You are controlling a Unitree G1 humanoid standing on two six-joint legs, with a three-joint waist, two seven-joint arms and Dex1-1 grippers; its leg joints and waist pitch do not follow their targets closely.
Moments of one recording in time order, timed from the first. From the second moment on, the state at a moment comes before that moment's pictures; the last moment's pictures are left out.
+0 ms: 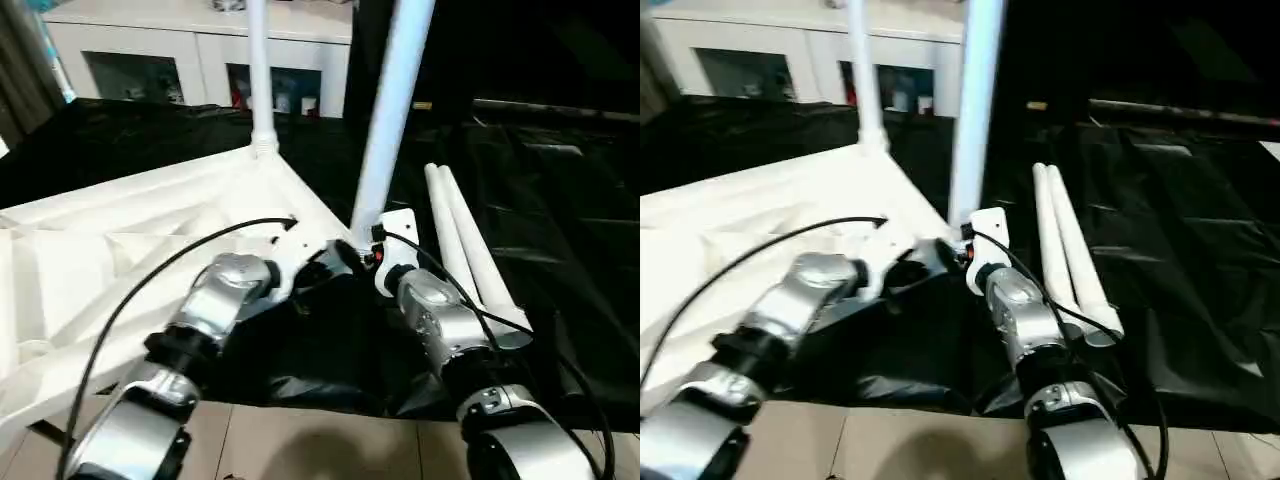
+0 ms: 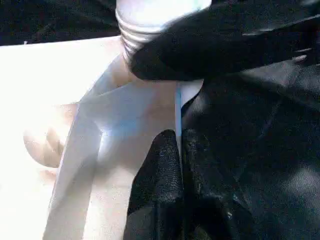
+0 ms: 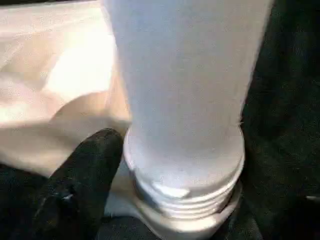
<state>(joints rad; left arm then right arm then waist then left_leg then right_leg) -0.64 0.25 -0.27 0.61 0.08 0.23 -0.78 -0.61 -0.04 0.06 0.78 0.09 0.08 0.43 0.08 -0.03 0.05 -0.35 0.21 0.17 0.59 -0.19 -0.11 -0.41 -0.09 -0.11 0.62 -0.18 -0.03</state>
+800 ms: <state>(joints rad) -0.48 0.44 -0.28 0.37 -0.02 0.21 -1.13 -0.51 -0.26 0.19 0.52 0.15 0.15 0.99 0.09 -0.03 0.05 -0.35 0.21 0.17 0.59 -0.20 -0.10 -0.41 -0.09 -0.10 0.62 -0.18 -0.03</state>
